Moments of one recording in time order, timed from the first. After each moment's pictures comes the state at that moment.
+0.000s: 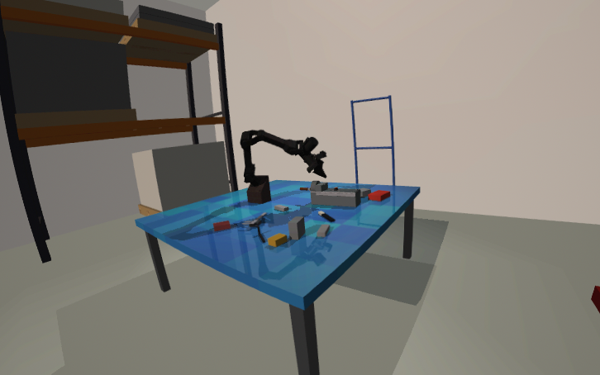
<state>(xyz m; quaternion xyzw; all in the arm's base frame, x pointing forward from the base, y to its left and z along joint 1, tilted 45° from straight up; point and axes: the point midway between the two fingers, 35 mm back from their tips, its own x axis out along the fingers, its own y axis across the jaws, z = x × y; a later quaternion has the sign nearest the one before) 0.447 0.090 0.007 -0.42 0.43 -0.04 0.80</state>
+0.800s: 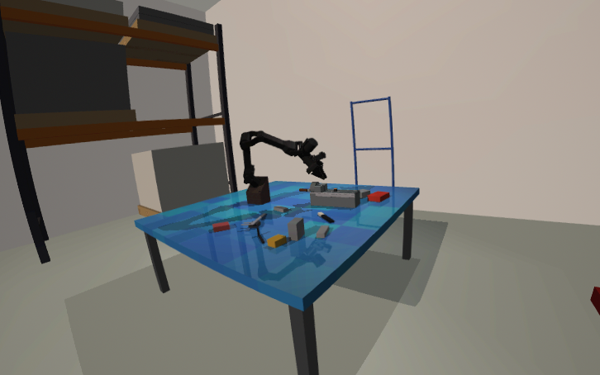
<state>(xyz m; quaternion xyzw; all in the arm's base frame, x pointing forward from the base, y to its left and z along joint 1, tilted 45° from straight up) 0.447 0.091 0.007 -0.42 0.43 -0.04 0.80</state>
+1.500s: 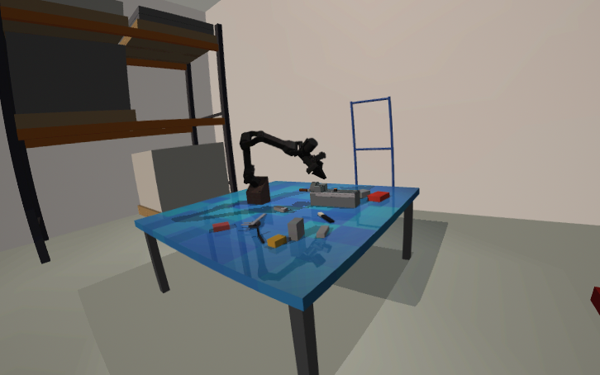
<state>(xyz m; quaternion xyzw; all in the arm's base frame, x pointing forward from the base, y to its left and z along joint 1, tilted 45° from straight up) 0.447 0.091 0.007 -0.42 0.43 -0.04 0.80</state>
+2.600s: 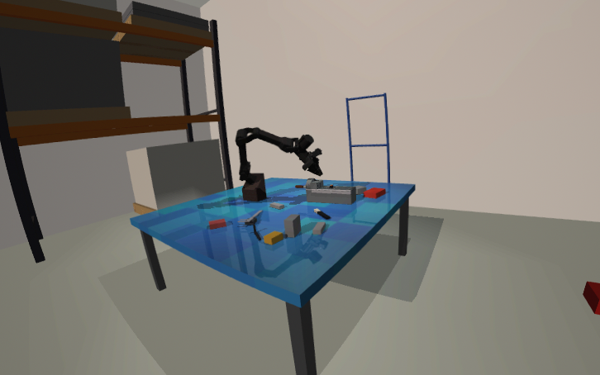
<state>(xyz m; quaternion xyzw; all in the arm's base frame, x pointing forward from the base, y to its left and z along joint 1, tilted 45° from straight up) 0.447 0.091 0.007 -0.42 0.43 -0.04 0.80</state>
